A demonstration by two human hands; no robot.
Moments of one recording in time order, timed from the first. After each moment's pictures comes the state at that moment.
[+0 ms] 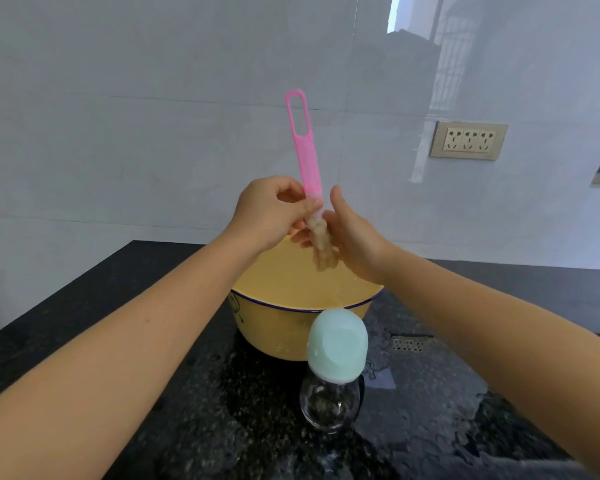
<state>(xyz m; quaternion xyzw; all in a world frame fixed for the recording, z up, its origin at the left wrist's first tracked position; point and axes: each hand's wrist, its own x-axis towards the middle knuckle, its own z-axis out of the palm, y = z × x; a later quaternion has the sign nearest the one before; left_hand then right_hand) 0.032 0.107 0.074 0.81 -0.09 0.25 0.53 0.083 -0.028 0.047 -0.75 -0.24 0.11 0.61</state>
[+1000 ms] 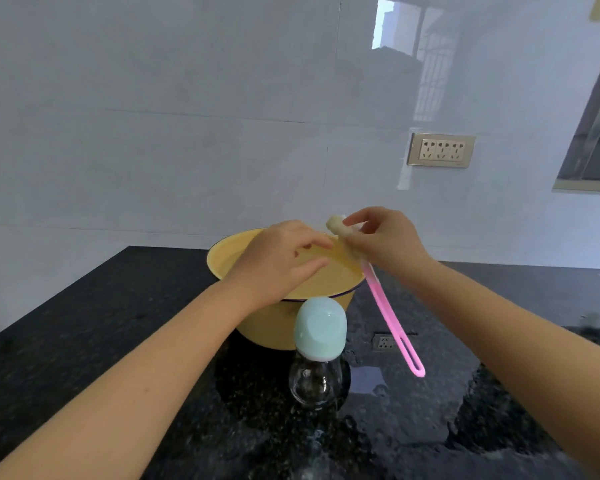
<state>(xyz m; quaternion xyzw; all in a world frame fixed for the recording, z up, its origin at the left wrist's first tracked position) -0.023 0.091 0.043 0.88 -0.24 0.28 0.29 0.037 -0.083 0.058 -0.87 -0.11 -0.20 0.45</state>
